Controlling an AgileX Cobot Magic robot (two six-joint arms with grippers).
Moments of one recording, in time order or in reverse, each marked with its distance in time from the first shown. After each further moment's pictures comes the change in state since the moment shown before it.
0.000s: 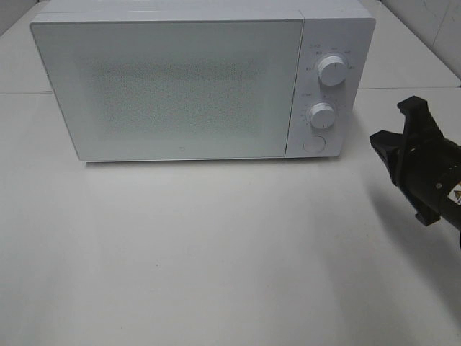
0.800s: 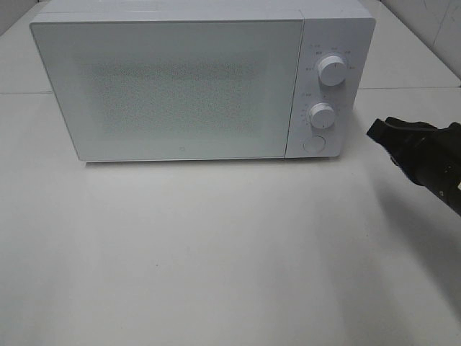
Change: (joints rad) left arm 0.000 0.000 0.000 0.000 0.000 0.000; right arm -0.004 -0.054 0.001 0.033 0.003 -0.645
